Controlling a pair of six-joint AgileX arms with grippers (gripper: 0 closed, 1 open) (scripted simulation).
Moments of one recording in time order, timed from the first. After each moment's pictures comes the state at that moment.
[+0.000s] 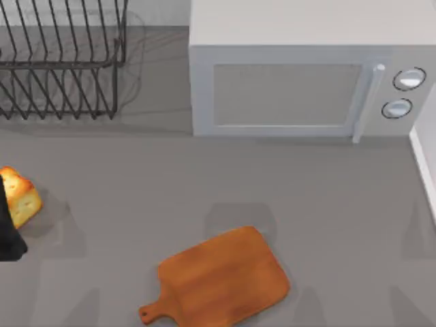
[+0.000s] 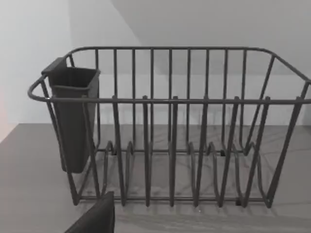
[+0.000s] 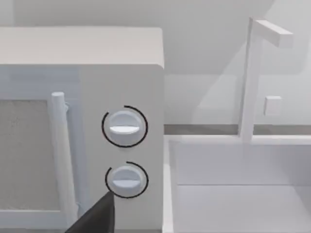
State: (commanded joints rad) left arm 0.00 0.00 0.00 0.00 0.00 0.00; right arm 0.00 0.00 0.00 0.00 0.00 0.00
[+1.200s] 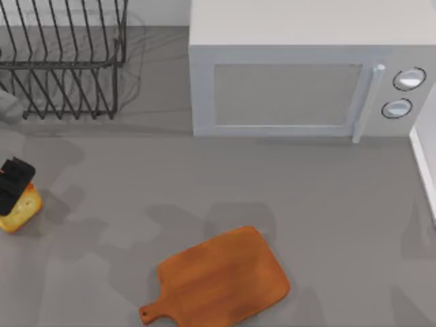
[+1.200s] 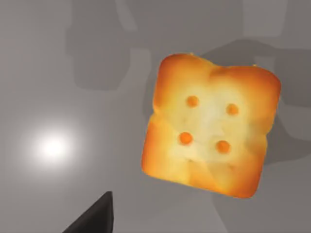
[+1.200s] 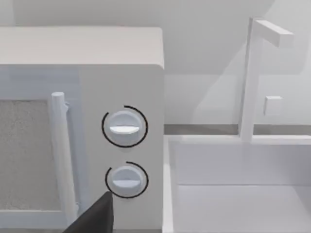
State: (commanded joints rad) left arm 0.04 1.39 0.98 -0.79 0.00 0.53; right arm 0.00 0.00 0.00 0.00 0.00 0.00
